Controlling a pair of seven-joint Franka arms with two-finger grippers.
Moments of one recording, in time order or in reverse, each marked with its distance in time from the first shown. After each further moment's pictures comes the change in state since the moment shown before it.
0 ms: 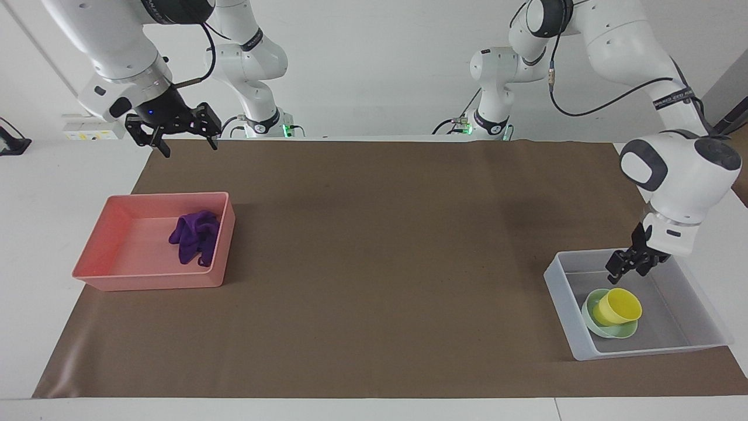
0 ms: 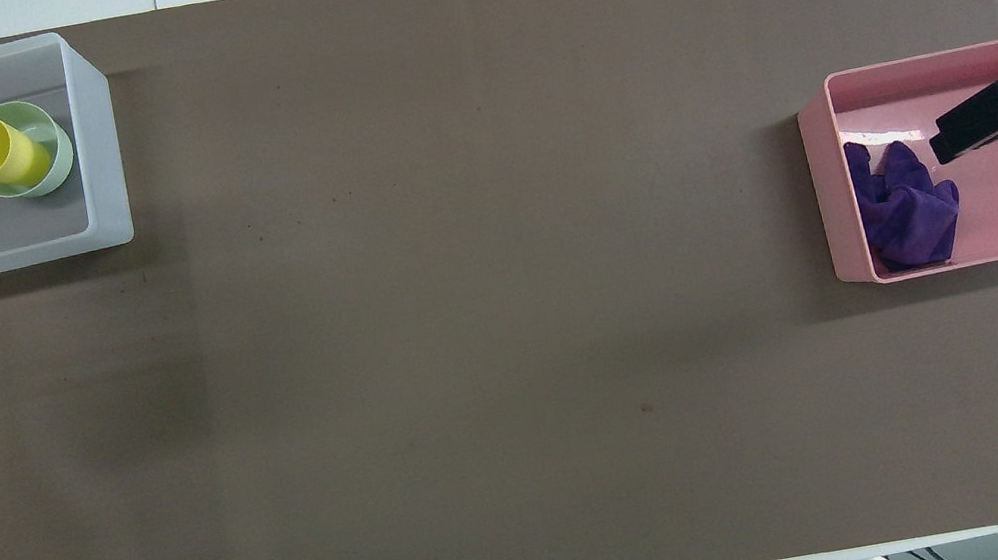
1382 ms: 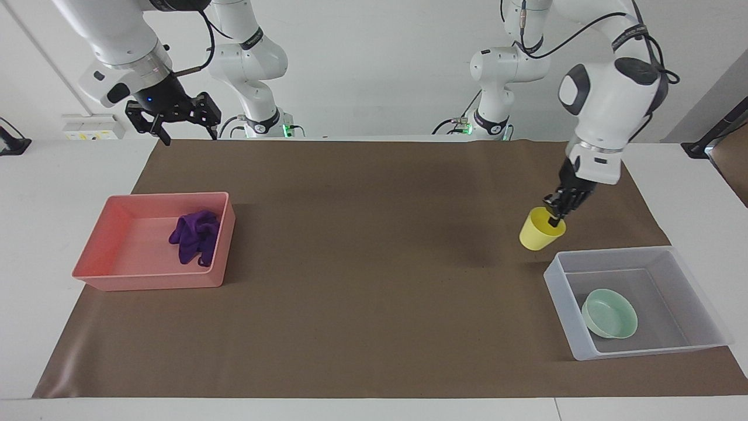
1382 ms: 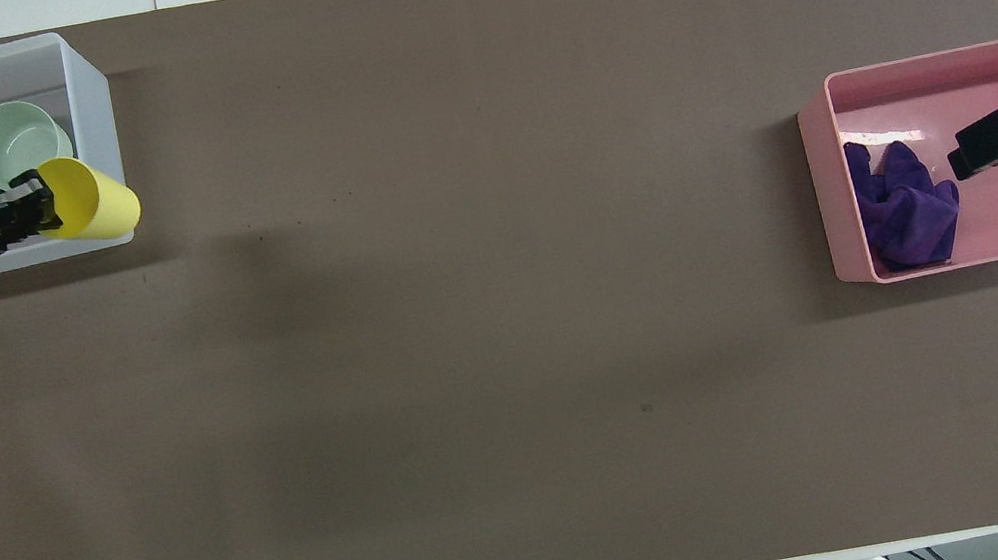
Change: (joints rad) left arm 0.016 -0.207 -0.208 -0.120 0.032 -0.051 -0.437; right arm -0.001 -0.042 0.000 -0.009 -0.001 -0.029 0.053
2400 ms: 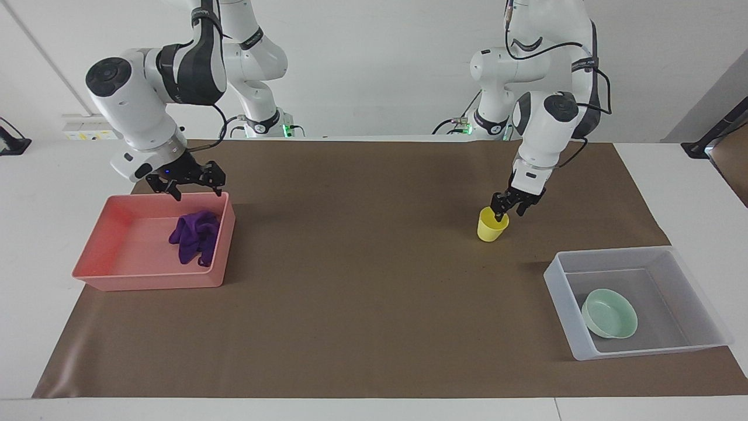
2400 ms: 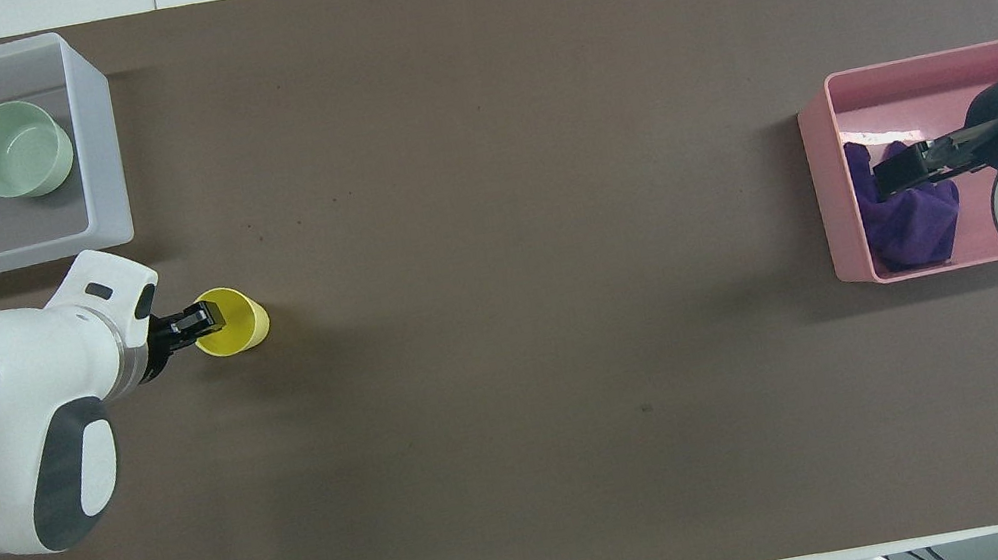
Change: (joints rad) left arm -0.002 -0.129 -0.177 -0.489 -0.009 0.241 -0.027; right arm -0.029 -0.021 -0.010 -0.423 -0.017 0.421 -0.042
